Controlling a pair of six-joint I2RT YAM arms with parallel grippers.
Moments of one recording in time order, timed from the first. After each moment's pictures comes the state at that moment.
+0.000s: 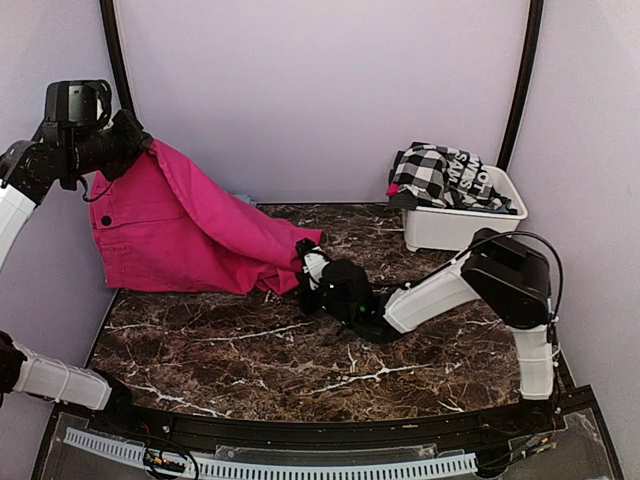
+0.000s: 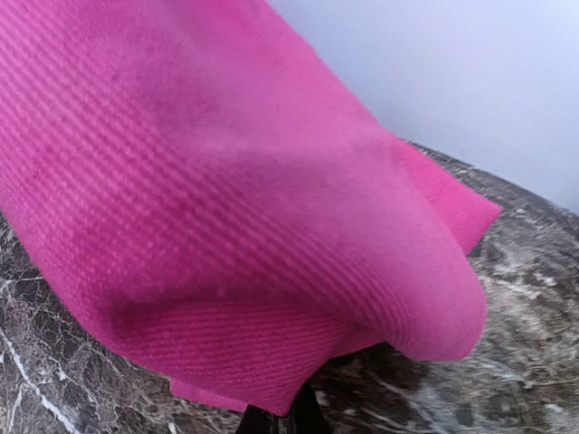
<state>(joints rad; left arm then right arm) -0.38 1.20 1.68 -0.82 -0.26 -0.81 1.06 2.15 1.17 0.71 0.36 0.10</state>
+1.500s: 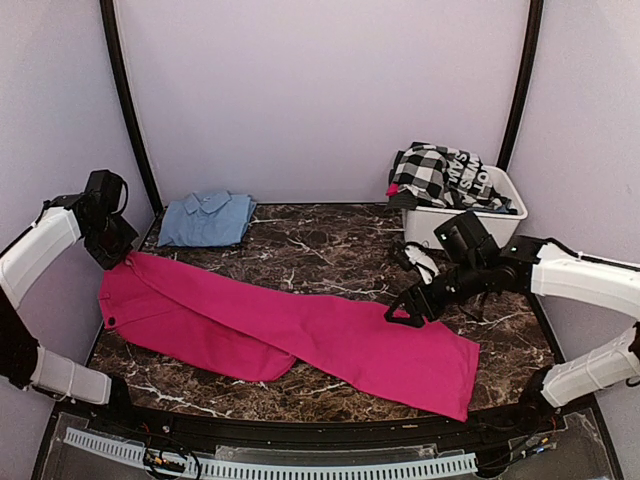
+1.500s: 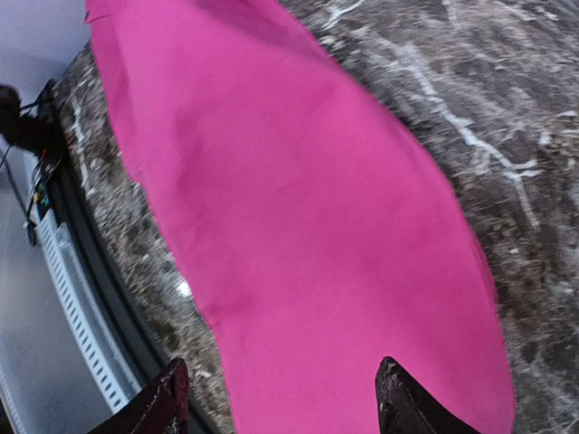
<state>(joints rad) 0.01 1.26 1.14 -0.89 -0.29 -0.93 0.75 1.24 0.90 -0.55 -0.34 0.13</state>
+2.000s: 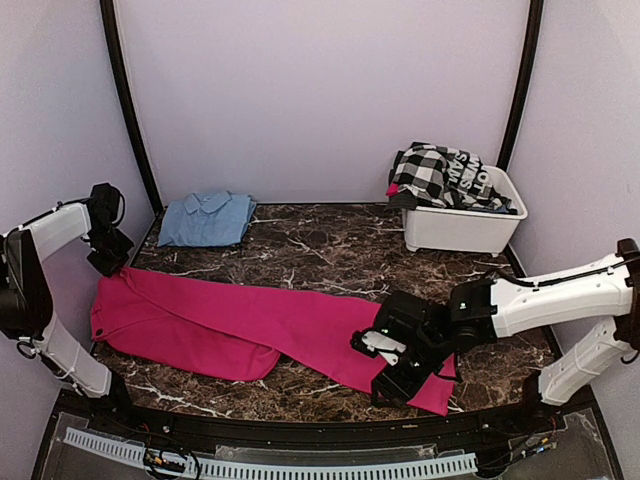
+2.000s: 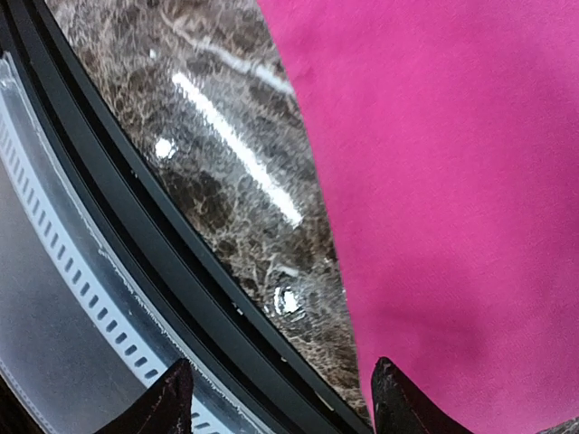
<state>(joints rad) 0.19 1.51 1.16 -0.81 -0.27 -0.90 1.22 1.41 0.89 -0.71 -0.18 0.39</state>
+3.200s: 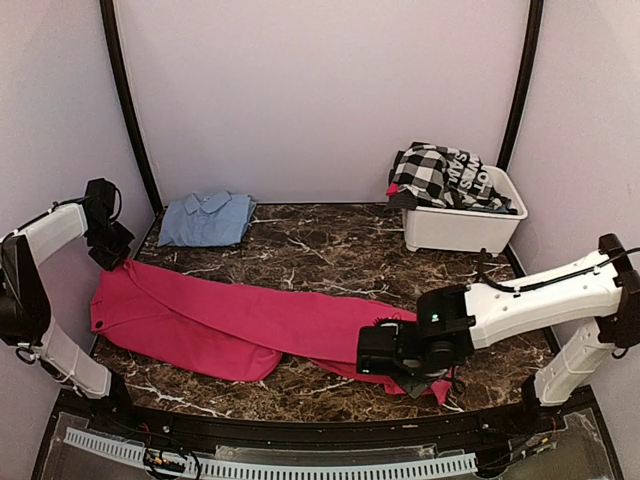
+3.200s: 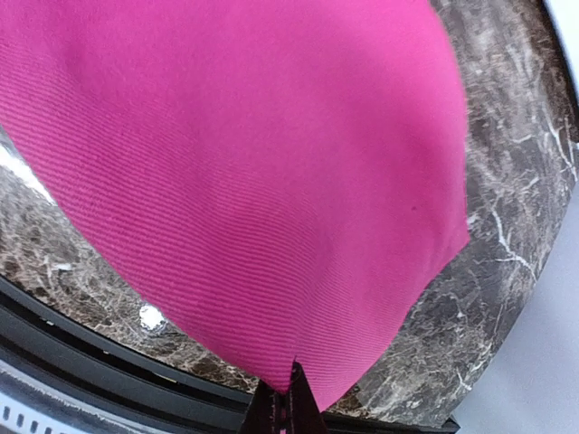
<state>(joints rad) 0.20 1.49 1.15 -0.74 -0.17 -0.87 1.41 1.61 1.11 -1.20 0.39 0.71</state>
